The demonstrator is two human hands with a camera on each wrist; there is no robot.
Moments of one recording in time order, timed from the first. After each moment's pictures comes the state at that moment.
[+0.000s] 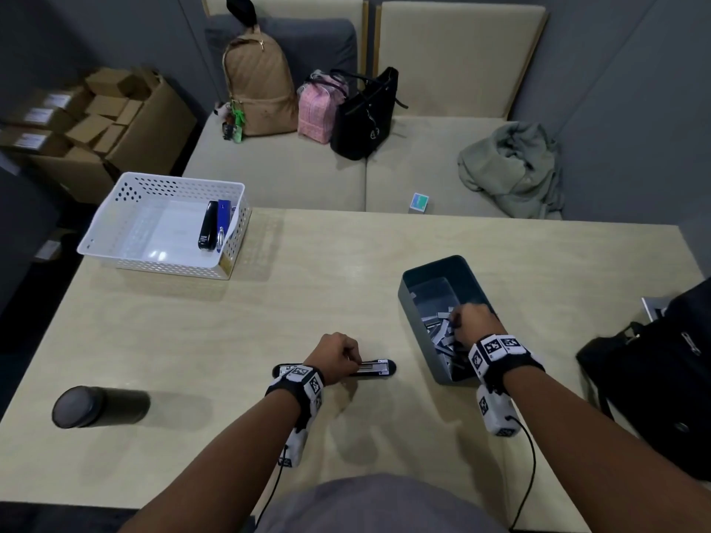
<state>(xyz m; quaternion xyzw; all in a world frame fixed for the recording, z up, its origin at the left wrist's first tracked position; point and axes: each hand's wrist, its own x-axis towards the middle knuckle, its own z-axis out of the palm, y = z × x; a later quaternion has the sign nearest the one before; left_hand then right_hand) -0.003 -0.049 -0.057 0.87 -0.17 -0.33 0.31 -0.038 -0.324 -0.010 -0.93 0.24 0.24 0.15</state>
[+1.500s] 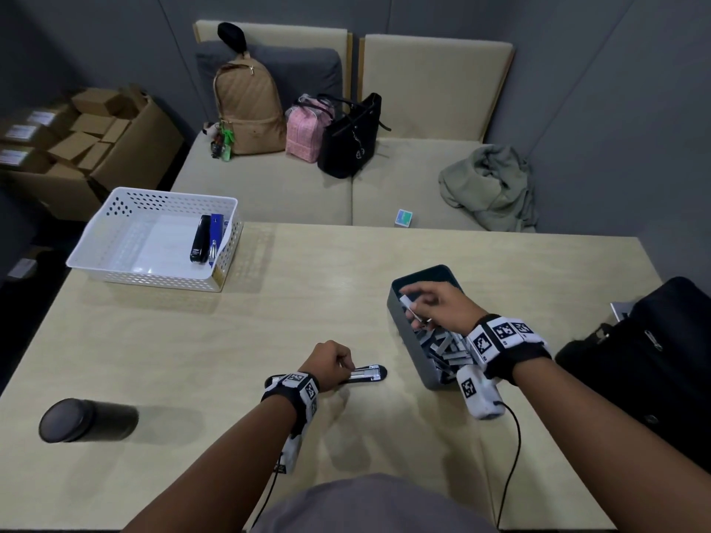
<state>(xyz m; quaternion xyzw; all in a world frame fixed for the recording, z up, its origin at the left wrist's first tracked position) -0.005 -0.049 -0.053 0.87 -0.17 -0.34 0.32 -0.025 -0.297 0.058 -0.82 0.12 0.20 0.52</state>
